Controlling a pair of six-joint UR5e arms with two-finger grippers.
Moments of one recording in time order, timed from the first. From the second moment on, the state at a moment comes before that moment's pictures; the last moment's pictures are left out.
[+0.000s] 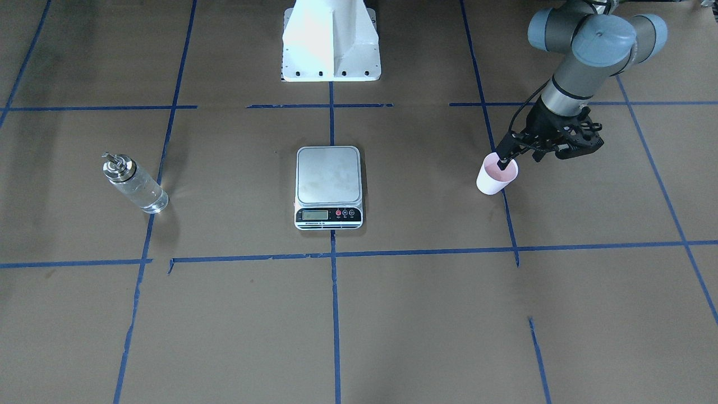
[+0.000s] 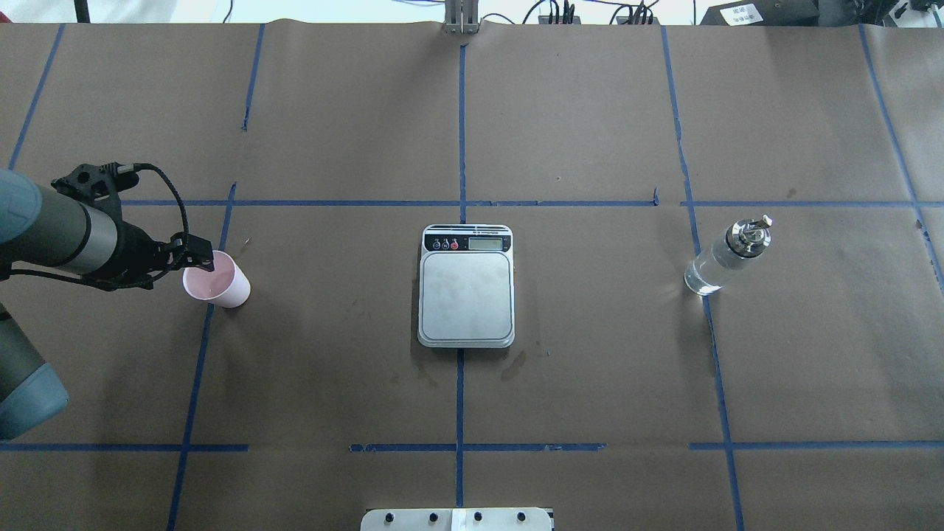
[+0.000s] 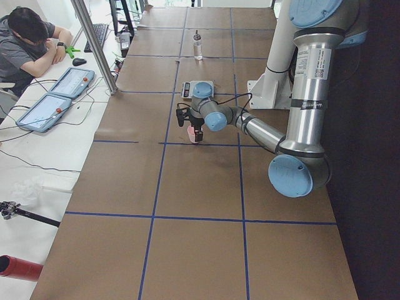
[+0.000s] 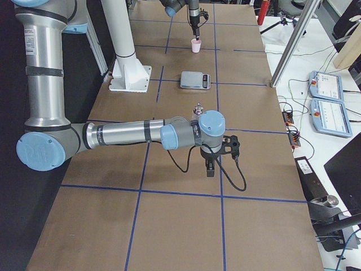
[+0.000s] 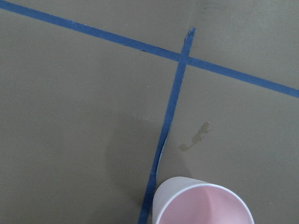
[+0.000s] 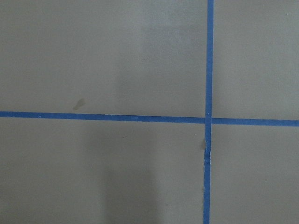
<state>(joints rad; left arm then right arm) -0.75 -1.64 -1.90 -1.97 -1.98 -1.33 1.50 -1.59 1.72 -1.48 2.39 0.18</state>
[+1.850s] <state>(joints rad) -0.80 -1.85 -2.04 -1.56 -2.02 -1.33 1.50 -1.59 1.74 -1.48 2.40 0.18</state>
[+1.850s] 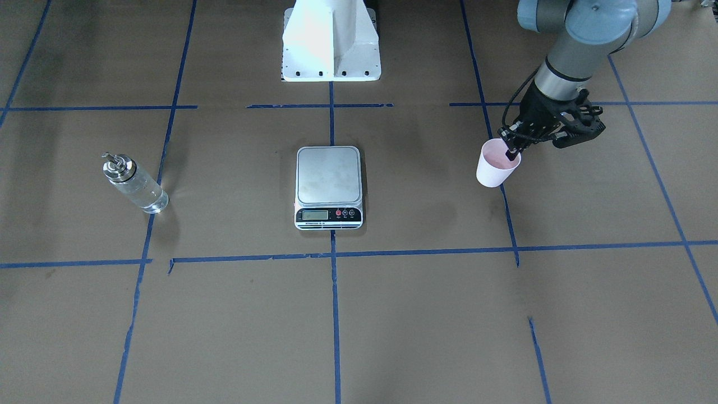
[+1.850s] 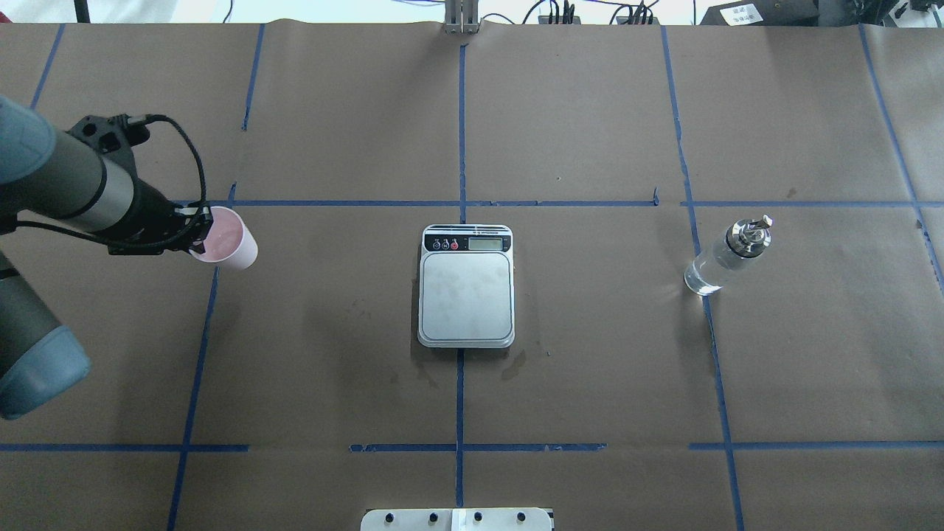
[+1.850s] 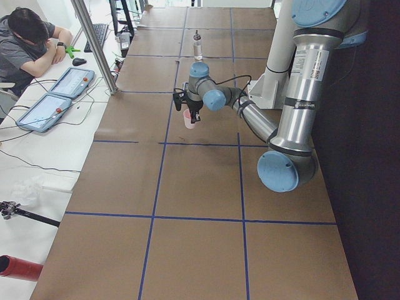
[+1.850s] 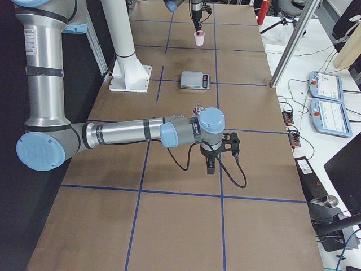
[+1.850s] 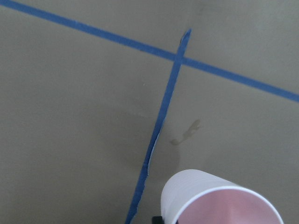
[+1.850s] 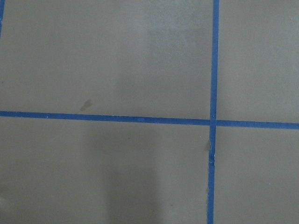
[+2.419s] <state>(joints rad) -0.68 -2.26 -1.89 -1.38 -2.08 -1.67 1.50 -1.59 1.74 -1.48 2.41 0.18</state>
